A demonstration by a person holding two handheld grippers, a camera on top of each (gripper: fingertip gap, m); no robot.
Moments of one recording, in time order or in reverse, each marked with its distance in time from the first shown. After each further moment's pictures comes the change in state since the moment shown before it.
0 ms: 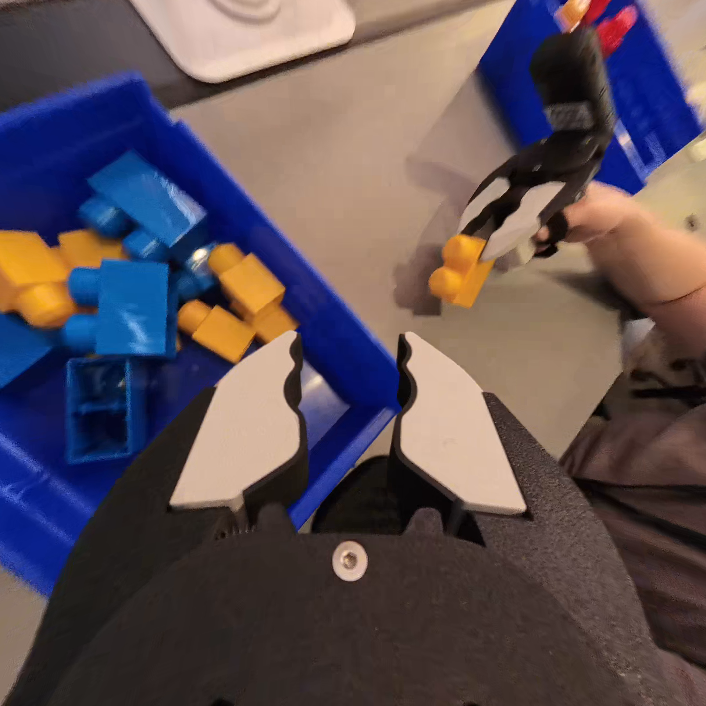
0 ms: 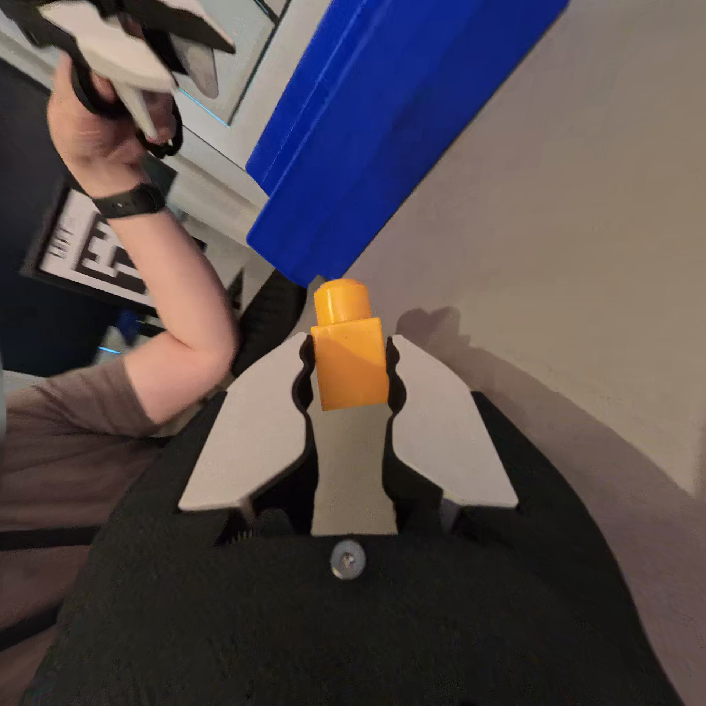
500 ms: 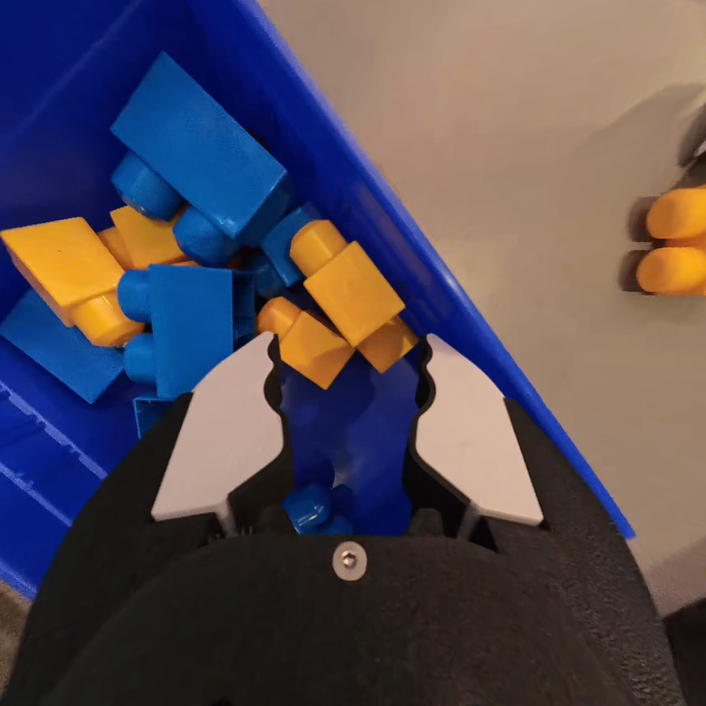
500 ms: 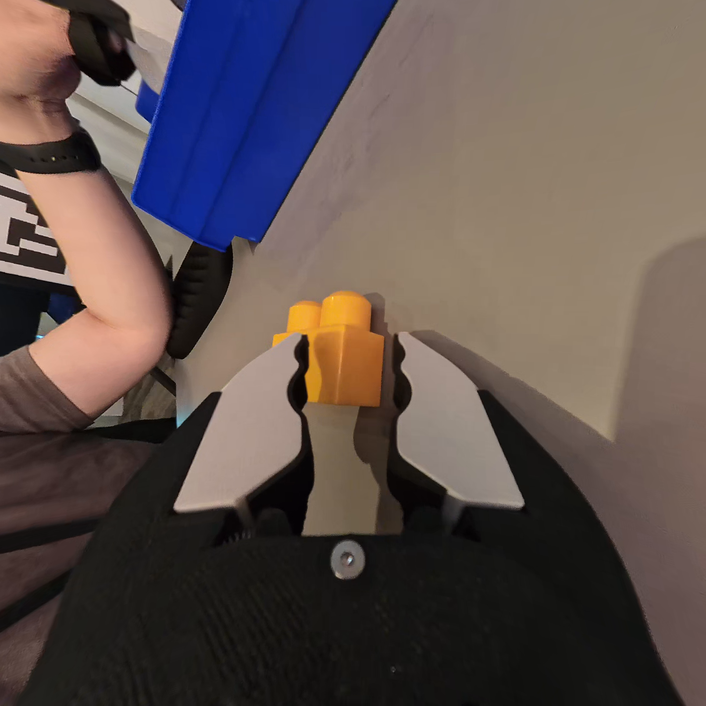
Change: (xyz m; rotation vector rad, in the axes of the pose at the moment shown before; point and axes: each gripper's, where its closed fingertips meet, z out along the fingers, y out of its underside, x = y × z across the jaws) left arm -0.076 0.024 0.079 -0.313 -0.341 0.091; right arm 0.048 0.016 -0.004 -0.129 0.156 -0.006
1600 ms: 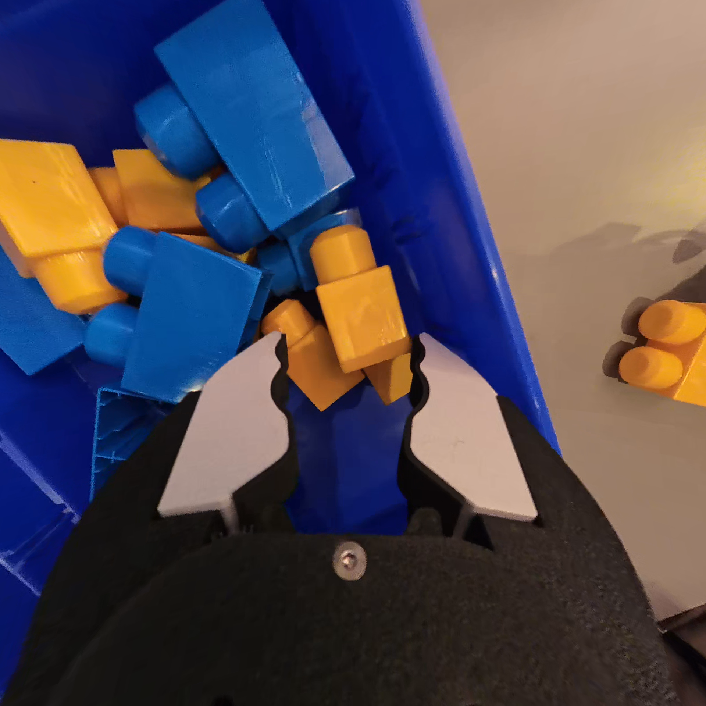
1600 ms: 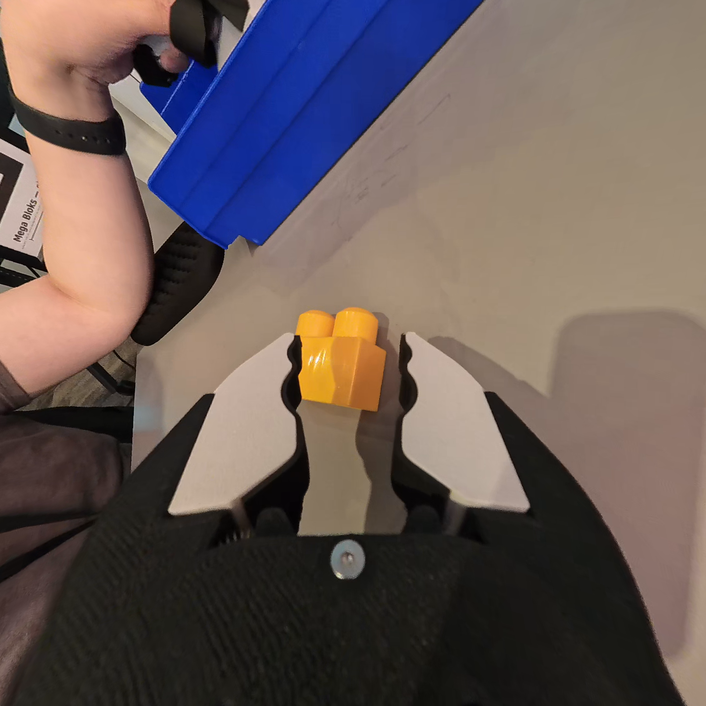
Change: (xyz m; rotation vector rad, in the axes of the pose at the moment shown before) left arm -0.012 -0.003 0.017 -0.008 0.009 -0.281; right arm -0.011 -0.013 -0.014 0.026 0.069 -0.186
